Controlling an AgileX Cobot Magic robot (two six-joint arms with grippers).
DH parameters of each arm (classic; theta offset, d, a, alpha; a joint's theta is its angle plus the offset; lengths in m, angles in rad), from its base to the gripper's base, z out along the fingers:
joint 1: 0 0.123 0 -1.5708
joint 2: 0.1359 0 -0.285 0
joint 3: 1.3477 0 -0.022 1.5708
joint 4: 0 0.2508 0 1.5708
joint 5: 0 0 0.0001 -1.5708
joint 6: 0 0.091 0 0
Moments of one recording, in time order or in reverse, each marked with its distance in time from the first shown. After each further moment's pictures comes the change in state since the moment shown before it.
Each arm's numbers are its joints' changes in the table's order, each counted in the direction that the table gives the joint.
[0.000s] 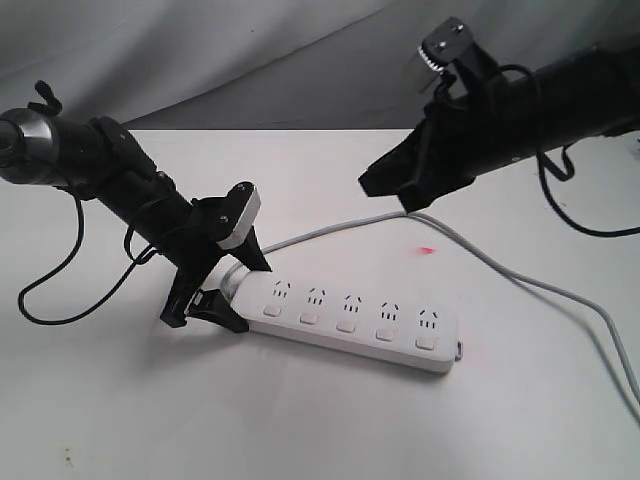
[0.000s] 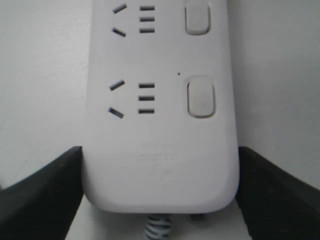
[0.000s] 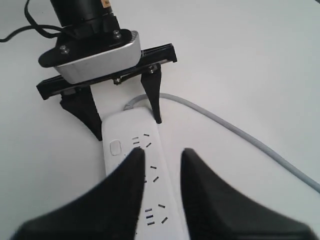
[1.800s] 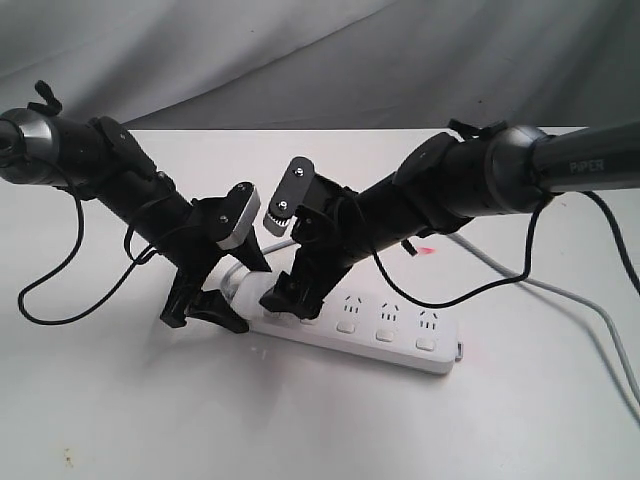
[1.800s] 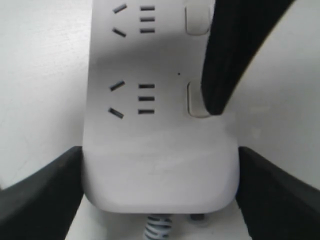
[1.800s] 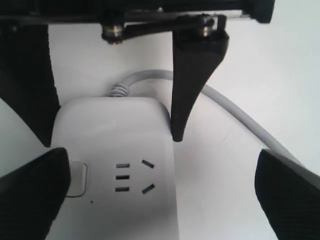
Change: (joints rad) left arm 0.000 0.000 0.000 0.000 -0.002 0.000; right arm 0.268 0.388 -0.116 0.066 0.321 -0.265
